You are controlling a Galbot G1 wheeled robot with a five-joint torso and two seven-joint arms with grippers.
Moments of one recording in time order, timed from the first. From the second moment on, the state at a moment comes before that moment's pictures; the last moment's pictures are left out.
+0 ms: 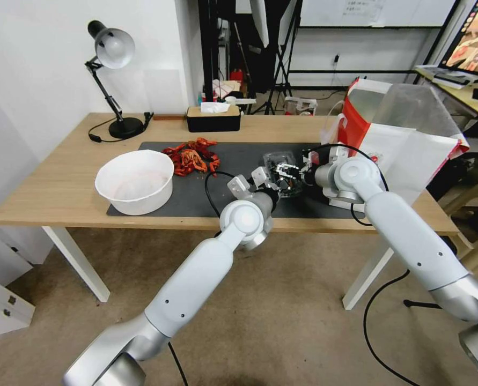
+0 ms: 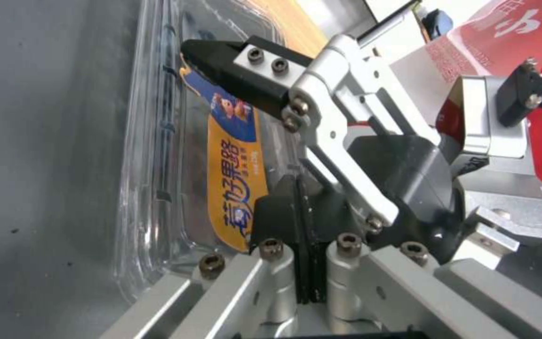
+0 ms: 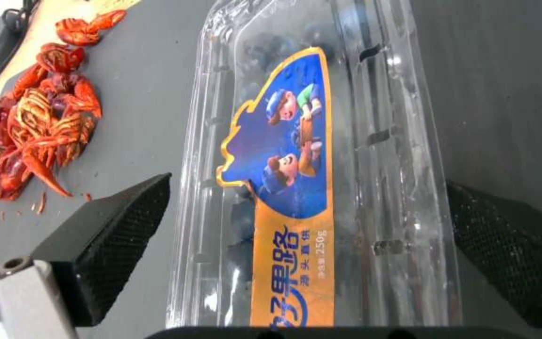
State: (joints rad) left arm 0.60 -1.48 0.17 -1.55 -1.42 0.18 -0.56; right arm -0.39 1.01 -0.05 1.43 1.59 -0.73 0.49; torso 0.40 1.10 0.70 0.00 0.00
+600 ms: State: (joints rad) left arm 0.60 -1.48 0.17 -1.55 -1.42 0.18 -0.56; right arm -0.39 1.01 -0.05 1.42 1.60 -0.73 0.50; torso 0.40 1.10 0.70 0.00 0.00
